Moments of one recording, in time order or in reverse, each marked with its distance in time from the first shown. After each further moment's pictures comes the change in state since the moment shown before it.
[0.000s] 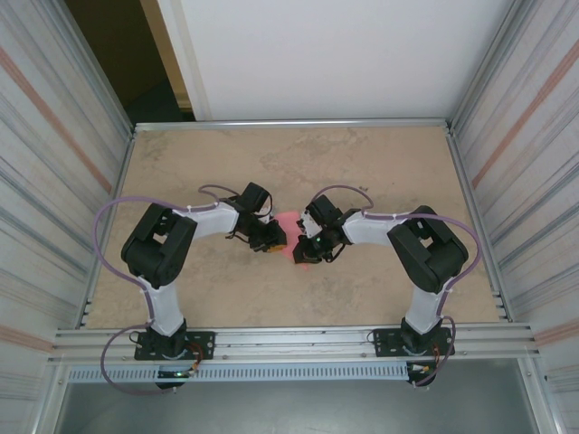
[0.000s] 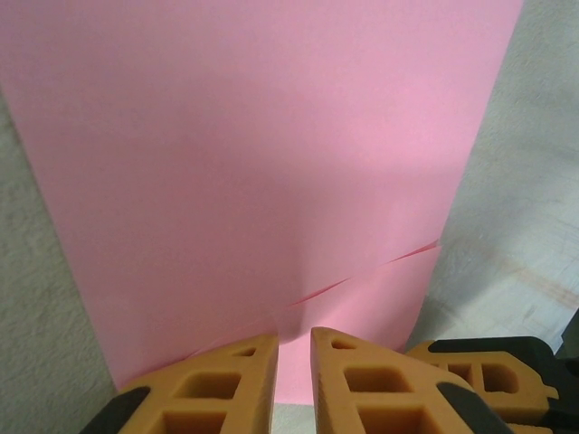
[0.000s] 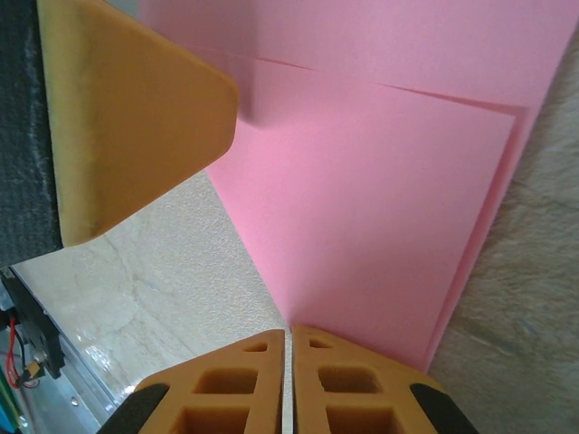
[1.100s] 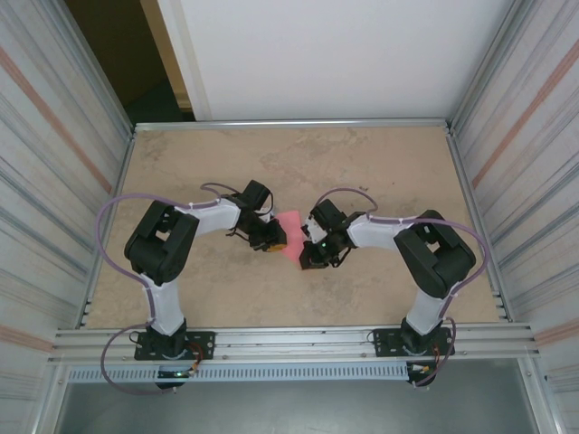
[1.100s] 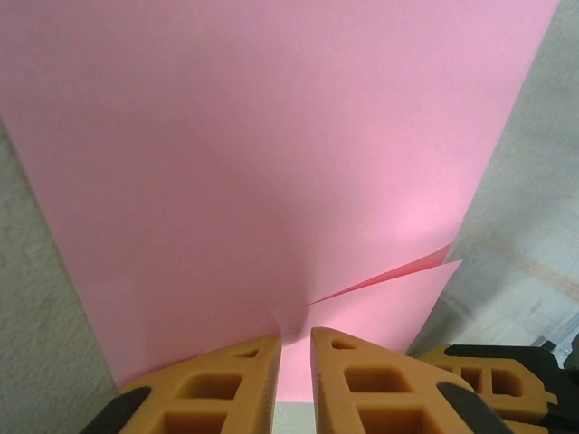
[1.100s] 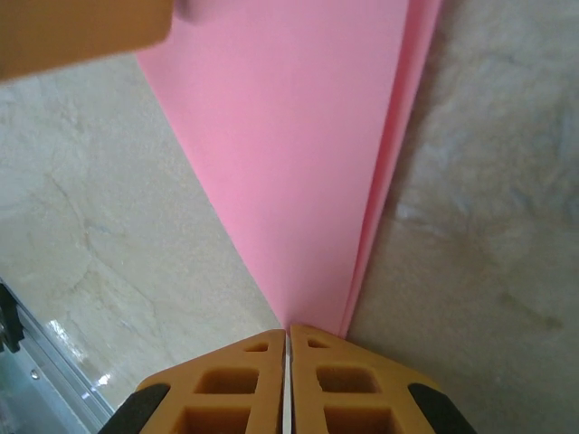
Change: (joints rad) left arm 0.008 0.031 0.048 -0.068 0.012 0.031; right arm 0.000 -0.061 -0.060 -0.066 0.030 -0.061
